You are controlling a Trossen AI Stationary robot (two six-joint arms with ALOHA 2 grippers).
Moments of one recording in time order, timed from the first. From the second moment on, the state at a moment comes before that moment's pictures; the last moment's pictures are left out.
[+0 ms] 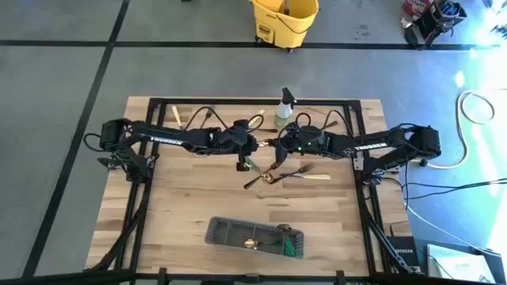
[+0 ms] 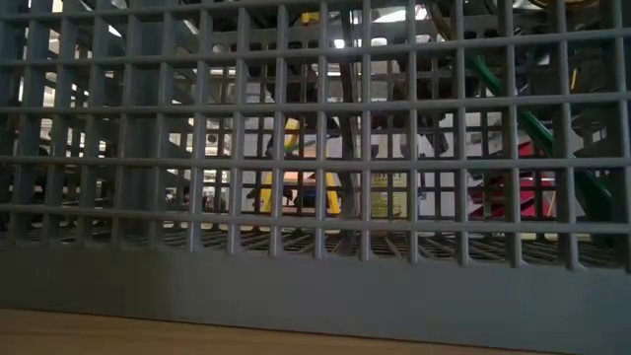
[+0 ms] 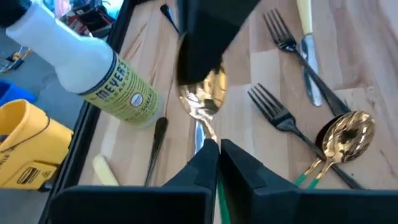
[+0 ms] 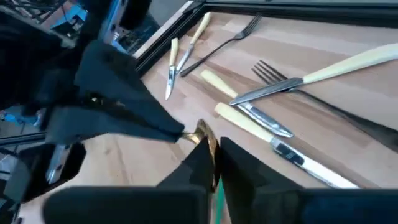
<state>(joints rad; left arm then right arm) 0.12 1.67 1.11 -0.09 -0.26 0.34 -0.17 1.38 0.61 0.36 0.09 0.70</state>
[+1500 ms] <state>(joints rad) 0.02 1.49 0.93 0.23 -0.07 -0.04 0.22 1.12 1.26 -0.79 0.28 0.35</state>
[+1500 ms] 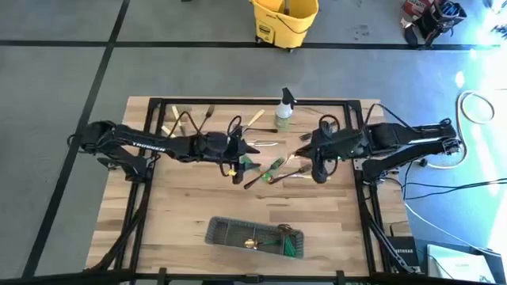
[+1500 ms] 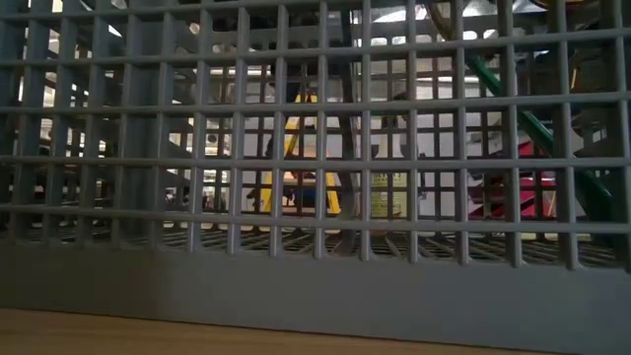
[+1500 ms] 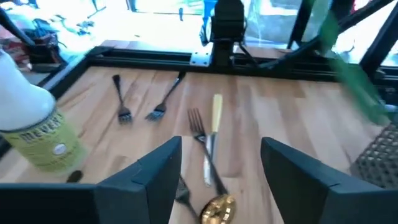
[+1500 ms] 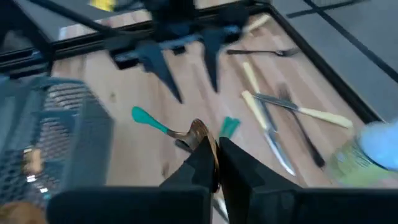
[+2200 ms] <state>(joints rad) -0.01 1.39 0.71 0.50 0.09 -0.18 0.35 1.59 1.75 -1.03 0.07 0.04</state>
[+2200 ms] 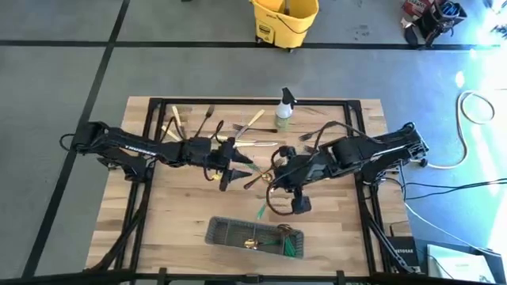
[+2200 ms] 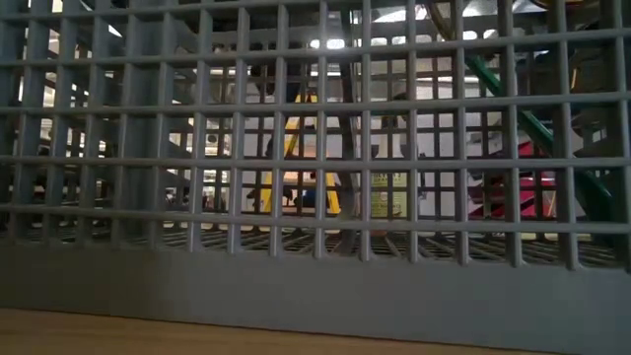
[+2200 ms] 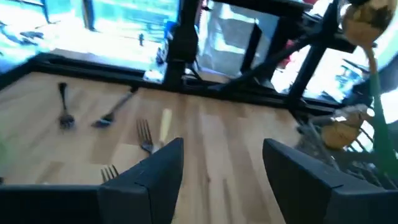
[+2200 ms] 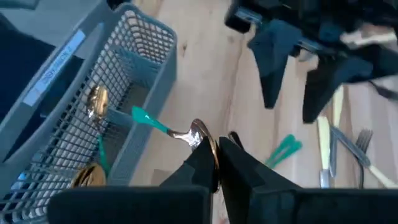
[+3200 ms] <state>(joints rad) -0.01 1.39 0.71 0.48 0.04 -0.14 0.45 1.75 1.79 -1.10 0.08 0.32</state>
